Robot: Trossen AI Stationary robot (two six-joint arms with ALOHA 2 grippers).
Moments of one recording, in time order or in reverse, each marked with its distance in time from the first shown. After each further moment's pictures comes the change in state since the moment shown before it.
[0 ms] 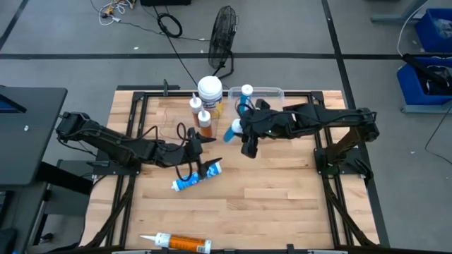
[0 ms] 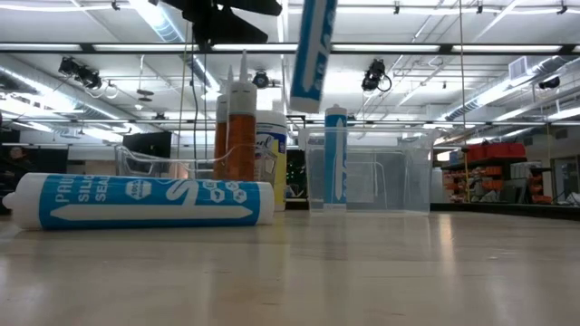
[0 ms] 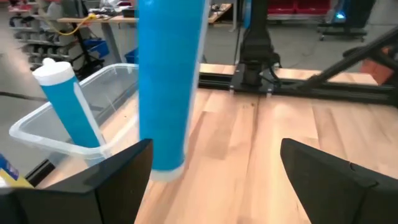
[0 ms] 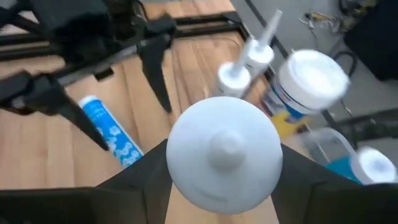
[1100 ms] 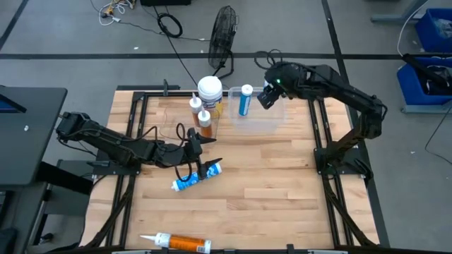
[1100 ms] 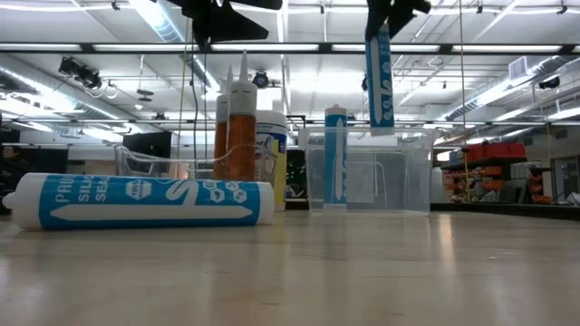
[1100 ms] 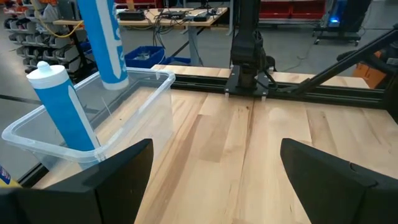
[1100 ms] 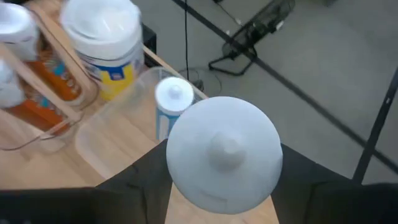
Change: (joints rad) left arm -0.006 0.000 0.000 0.015 0.001 -0.004; right arm -0.439 -0.064 0.048 -0.317 0.070 0.142
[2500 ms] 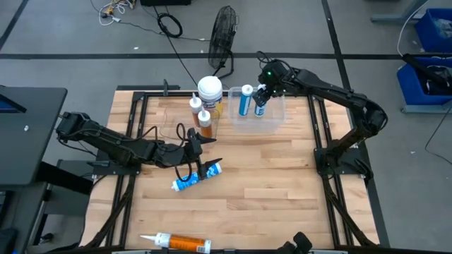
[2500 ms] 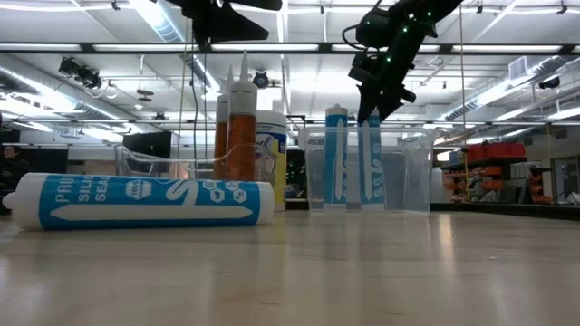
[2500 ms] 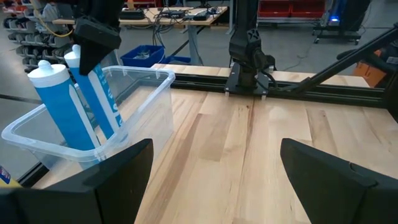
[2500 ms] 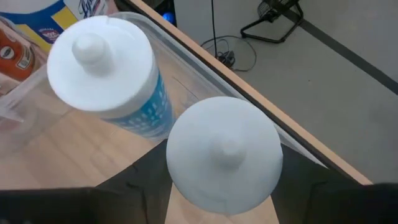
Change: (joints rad) left arm 0.002 0.000 0.001 -0.004 0.003 0.000; right arm -0.333 -0.002 -0.566 0.559 -0.374 -0.195
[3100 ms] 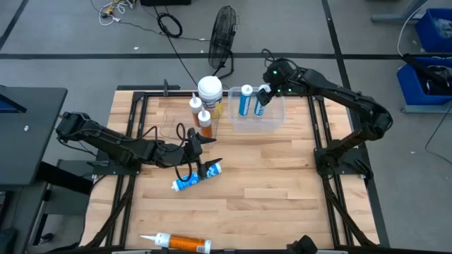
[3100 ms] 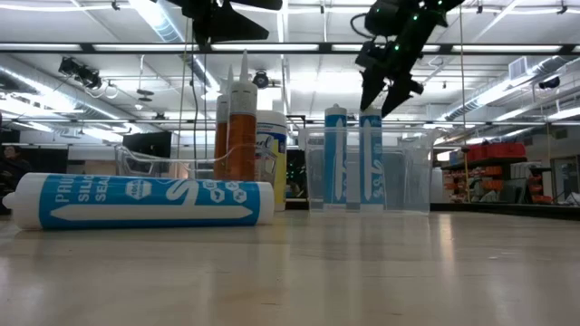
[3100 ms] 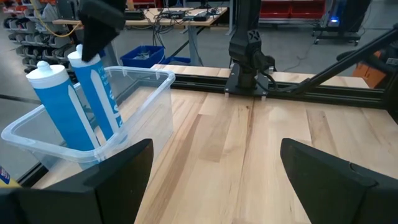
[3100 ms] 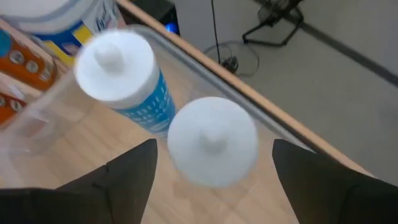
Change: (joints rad) left arm 0.000 0.000 0.000 0.003 0.000 0.000; right arm 0.002 -0.076 -0.005 -0.025 -0.018 0.042
